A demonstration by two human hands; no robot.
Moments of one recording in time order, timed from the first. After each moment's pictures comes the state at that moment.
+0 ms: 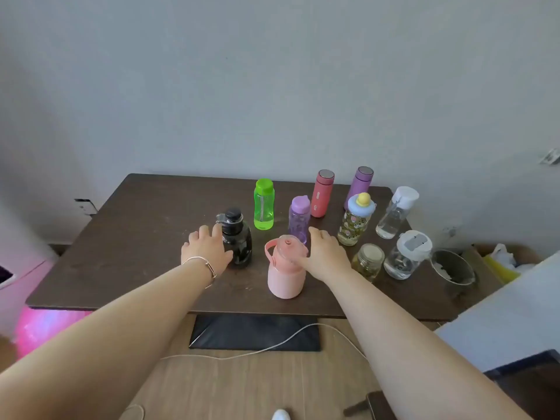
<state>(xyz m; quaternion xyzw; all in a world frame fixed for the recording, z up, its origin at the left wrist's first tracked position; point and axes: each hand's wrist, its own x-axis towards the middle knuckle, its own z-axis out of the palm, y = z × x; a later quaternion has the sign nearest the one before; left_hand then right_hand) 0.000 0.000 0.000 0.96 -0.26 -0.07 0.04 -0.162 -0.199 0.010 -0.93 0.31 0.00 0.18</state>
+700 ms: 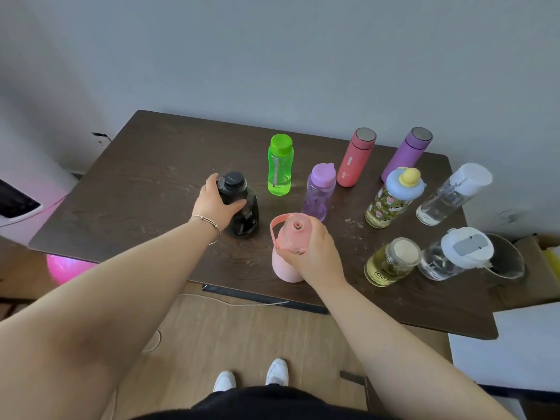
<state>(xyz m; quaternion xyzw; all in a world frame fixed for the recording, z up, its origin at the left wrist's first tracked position) 0.059 -0.059 -0.051 0.93 -0.09 -0.14 0.33 -0.128 -0.214 -0.086 -0.88 0.28 -0.08 0.37</state>
